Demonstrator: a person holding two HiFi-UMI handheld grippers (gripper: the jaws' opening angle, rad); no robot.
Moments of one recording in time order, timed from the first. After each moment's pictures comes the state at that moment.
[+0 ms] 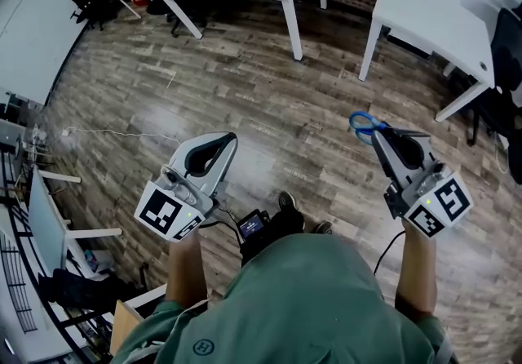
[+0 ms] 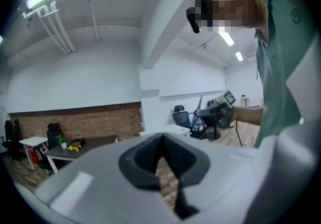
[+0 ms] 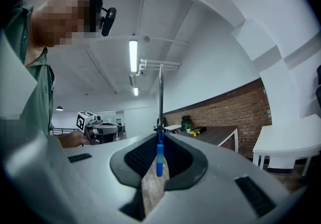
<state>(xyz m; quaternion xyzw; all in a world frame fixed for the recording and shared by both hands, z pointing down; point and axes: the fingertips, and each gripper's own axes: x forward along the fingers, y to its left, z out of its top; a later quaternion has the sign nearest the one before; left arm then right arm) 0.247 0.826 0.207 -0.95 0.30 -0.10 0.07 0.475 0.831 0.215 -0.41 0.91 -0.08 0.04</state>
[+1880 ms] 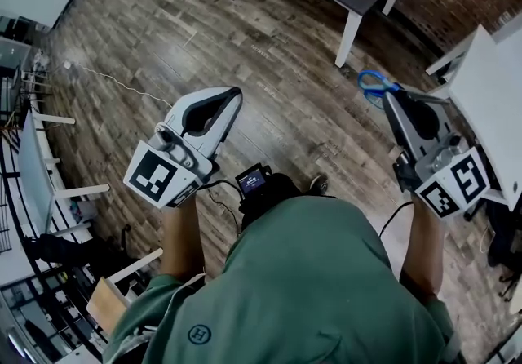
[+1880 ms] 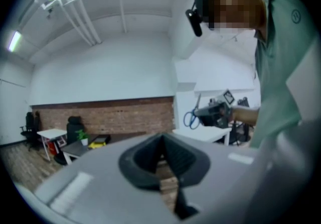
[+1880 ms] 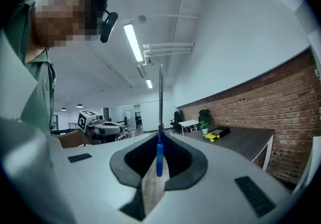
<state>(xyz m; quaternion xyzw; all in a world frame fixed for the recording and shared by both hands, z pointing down) 0.156 0.454 0.221 -0.91 0.41 -0.09 0.03 0.359 0.404 0.217 -0.28 0.96 -0.08 0.00</state>
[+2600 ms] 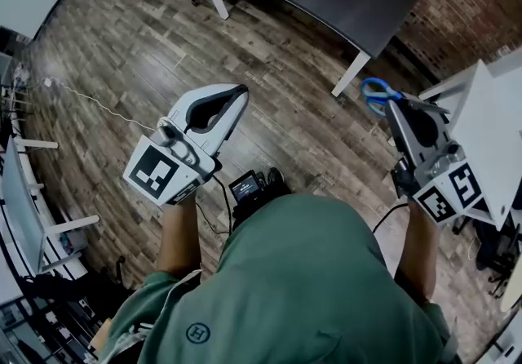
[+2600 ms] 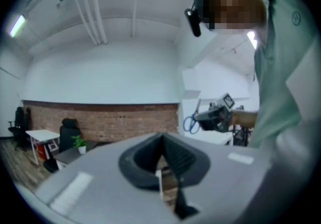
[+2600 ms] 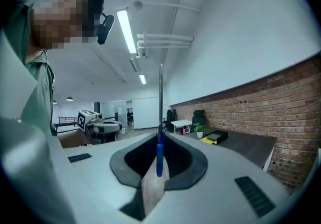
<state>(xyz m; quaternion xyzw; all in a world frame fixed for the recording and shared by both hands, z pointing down) 0.035 0.302 0.216 -0.92 0.38 -0.03 0.03 0.240 0.269 0.211 -0.32 0.94 -0.07 -0.03</state>
